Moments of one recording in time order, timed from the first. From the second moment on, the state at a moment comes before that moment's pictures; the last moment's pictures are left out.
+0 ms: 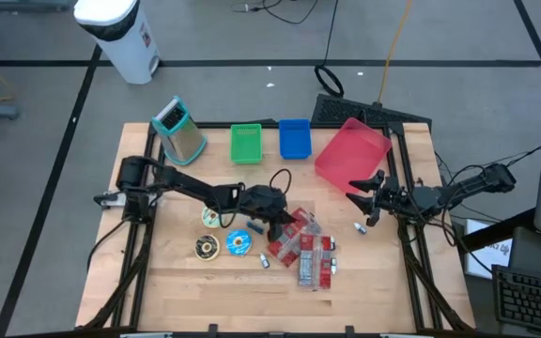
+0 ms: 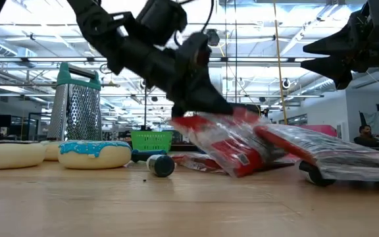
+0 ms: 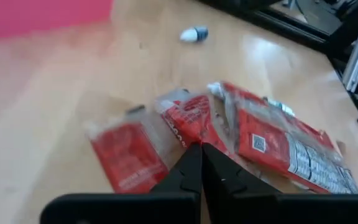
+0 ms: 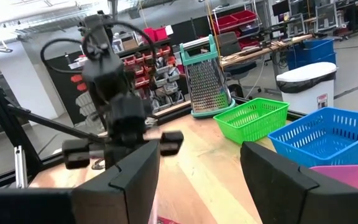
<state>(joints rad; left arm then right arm) -0.02 1.89 1.00 0.40 0.11 -0.32 0.33 0.21 0.02 0.27 0.63 0.27</state>
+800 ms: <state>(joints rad) -0.17 1.62 1.00 0.25 -0.57 0.63 0.33 0.21 0.02 0.27 0.63 0.32</state>
